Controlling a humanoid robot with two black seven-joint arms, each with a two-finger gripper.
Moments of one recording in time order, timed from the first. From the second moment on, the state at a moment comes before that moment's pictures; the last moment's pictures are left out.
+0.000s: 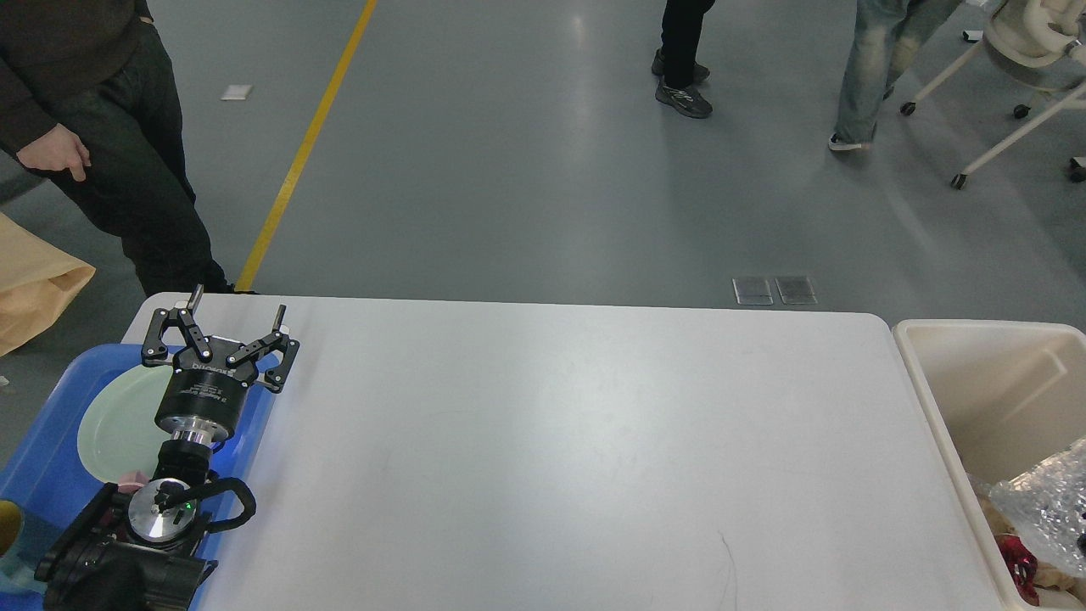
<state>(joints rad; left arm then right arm) -0.39 0.10 -1.55 -0.56 0.12 -0.69 -0.08 0.50 -0.43 -0.90 0.07 0.15 -0.01 -0.22</state>
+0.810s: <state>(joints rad) -0.39 0.10 -1.55 -0.56 0.12 -0.69 -0.08 0.49 -0.33 -0.89 0.07 0.15 -0.15 -0.23</state>
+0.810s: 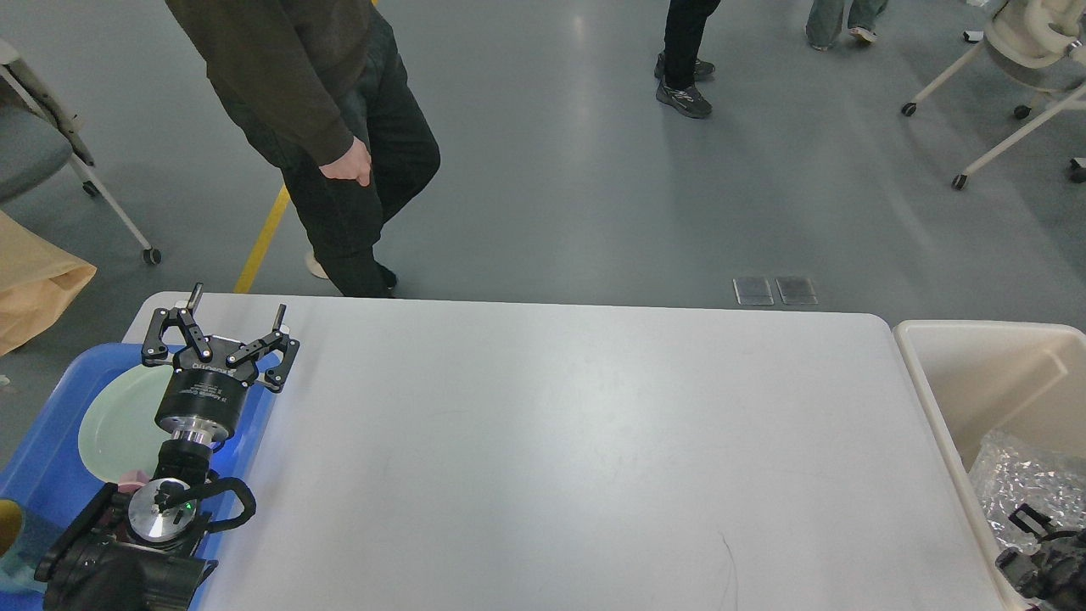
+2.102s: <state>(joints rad) -0.39 0.10 -1.55 -0.56 0.12 -0.69 -0.08 1.35 -0.53 -1.08 0.67 0.01 0.50 -0.24</state>
